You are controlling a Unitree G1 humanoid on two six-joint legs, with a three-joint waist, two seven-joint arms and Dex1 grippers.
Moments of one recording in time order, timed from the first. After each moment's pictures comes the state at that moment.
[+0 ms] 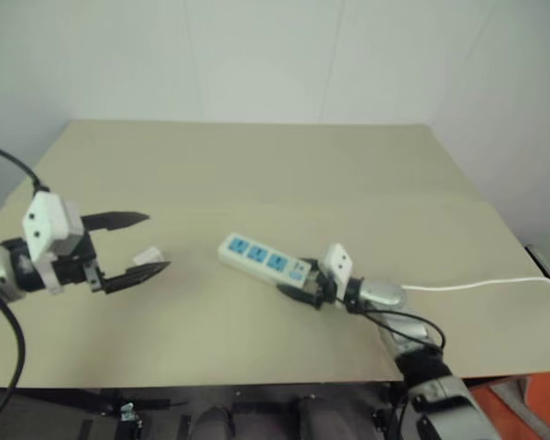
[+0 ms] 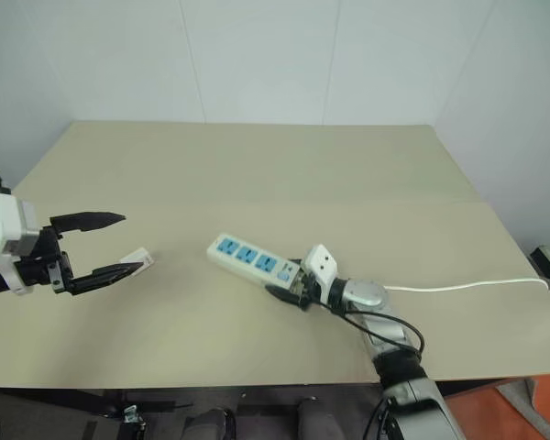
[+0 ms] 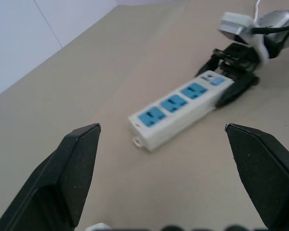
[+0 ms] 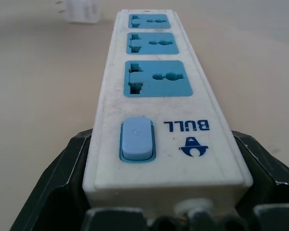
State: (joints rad) left arm -0.11 0.99 0.46 -0.28 -0.62 0.36 -1.14; right arm -0.39 -0.30 0.17 0.25 0.15 0.04 0.95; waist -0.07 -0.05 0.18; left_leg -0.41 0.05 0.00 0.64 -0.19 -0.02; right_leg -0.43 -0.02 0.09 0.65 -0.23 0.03
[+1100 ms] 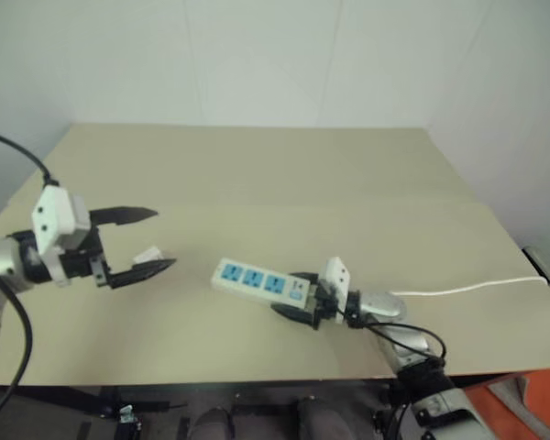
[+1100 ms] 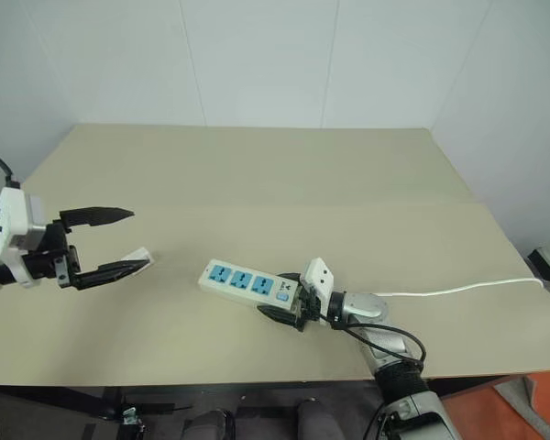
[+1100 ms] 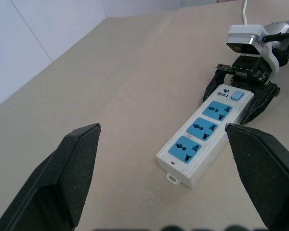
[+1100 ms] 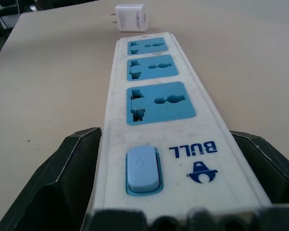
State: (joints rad) left arm -0.19 0.99 0.41 -0.24 -0.61 0.34 -1.18; right arm -0.39 -0.28 0.19 0.34 0.21 -0.04 1.04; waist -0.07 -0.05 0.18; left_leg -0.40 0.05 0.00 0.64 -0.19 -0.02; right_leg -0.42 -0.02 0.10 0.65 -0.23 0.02
